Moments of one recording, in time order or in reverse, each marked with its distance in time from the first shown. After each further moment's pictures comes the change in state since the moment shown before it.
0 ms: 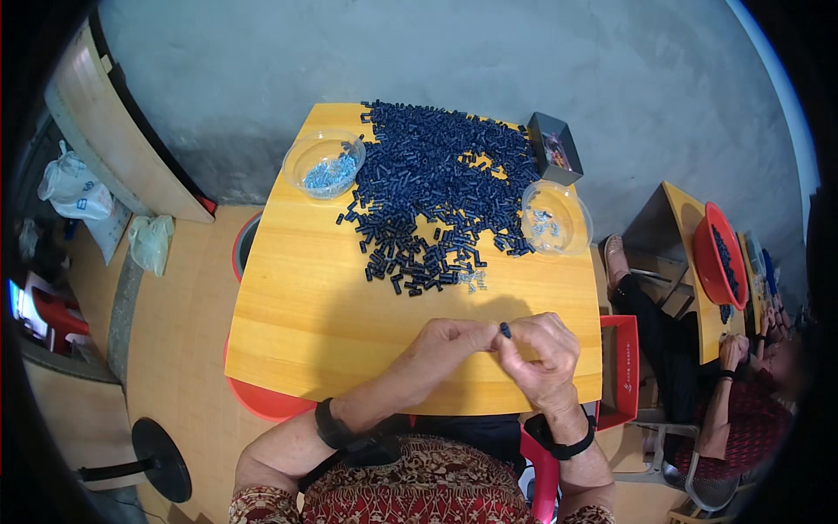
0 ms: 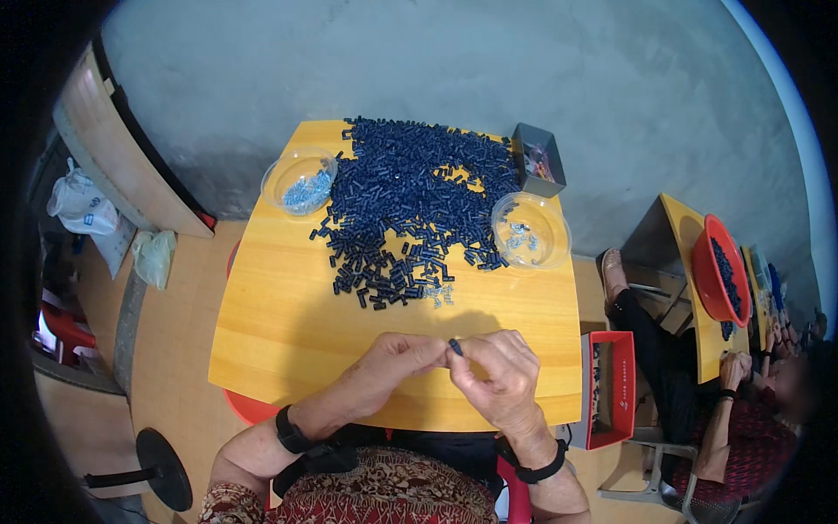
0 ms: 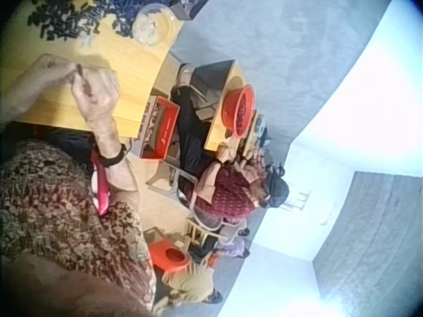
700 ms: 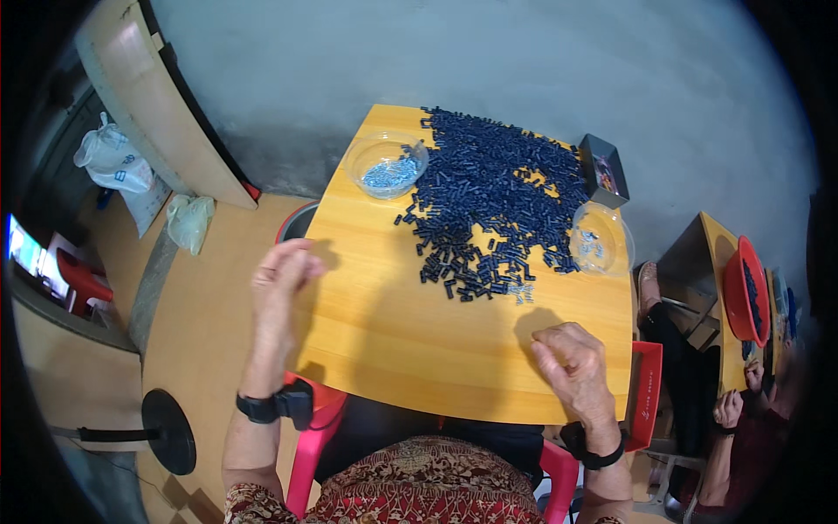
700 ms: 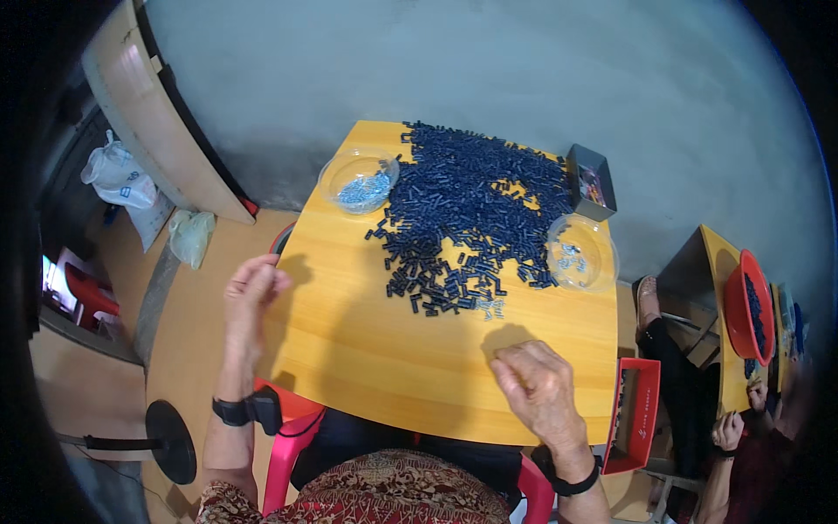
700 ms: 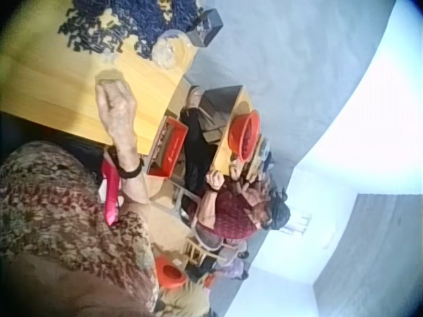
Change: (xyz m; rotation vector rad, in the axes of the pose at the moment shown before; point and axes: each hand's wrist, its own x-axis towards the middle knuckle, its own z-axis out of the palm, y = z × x) left_hand -0.099 0.074 -0.156 0.202 0.891 0.551; right_hand 0.012 -0.002 -0.007 0.106 -0.313 0.196
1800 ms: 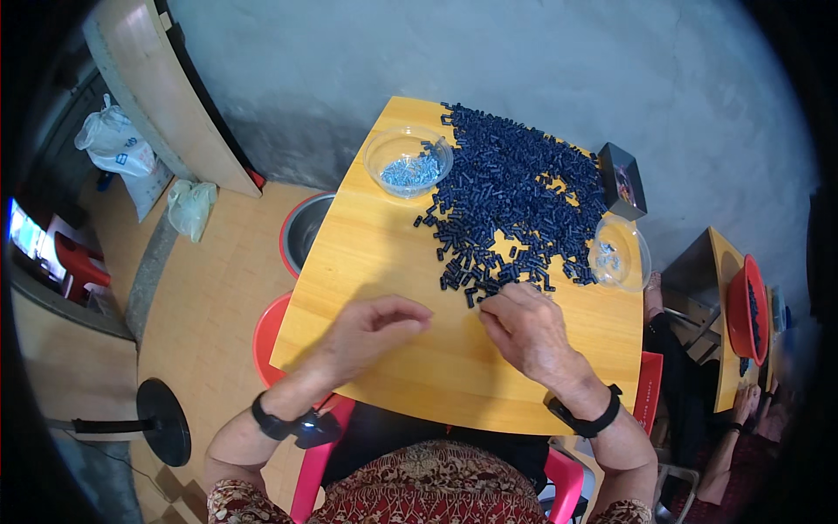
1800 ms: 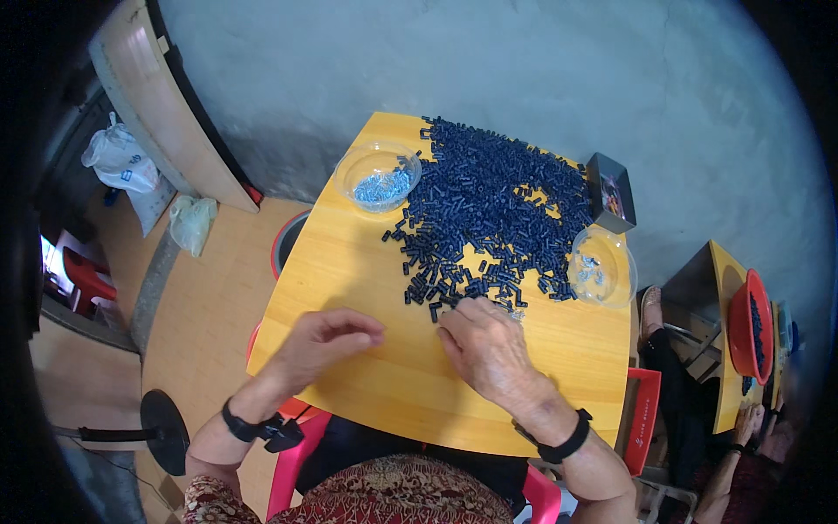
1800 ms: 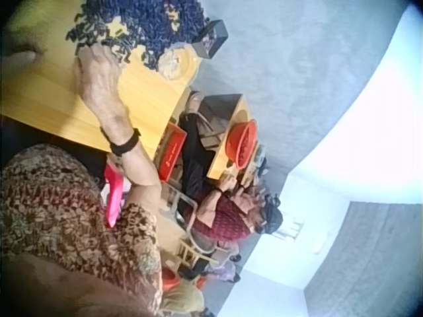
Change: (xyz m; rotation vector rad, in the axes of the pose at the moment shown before) left_hand -0.030 0.006 0.037 0.323 -0.641 -0.186; right_hand 0.080 -0.013 0.069 -0.149 -0.152 -0.267
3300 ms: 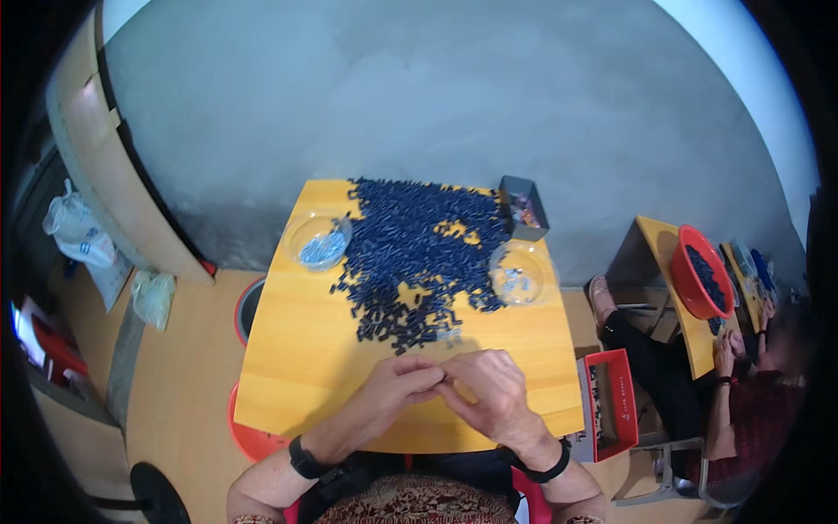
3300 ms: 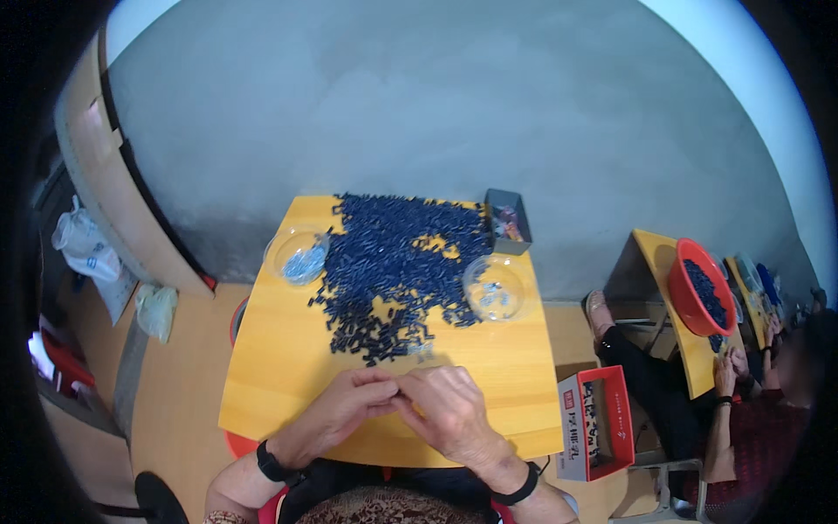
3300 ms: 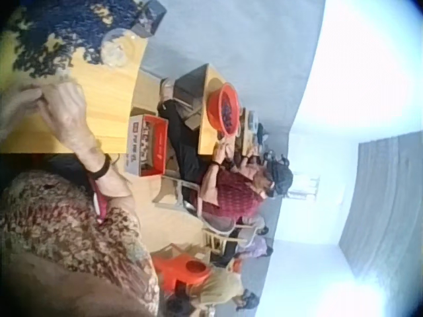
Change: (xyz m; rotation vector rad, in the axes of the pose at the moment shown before) left_hand 0.028 0.018 0.117 -0.567 -0.301 -0.245; right_hand -0.068 -0.026 -0.059 0.006 0.417 0.014
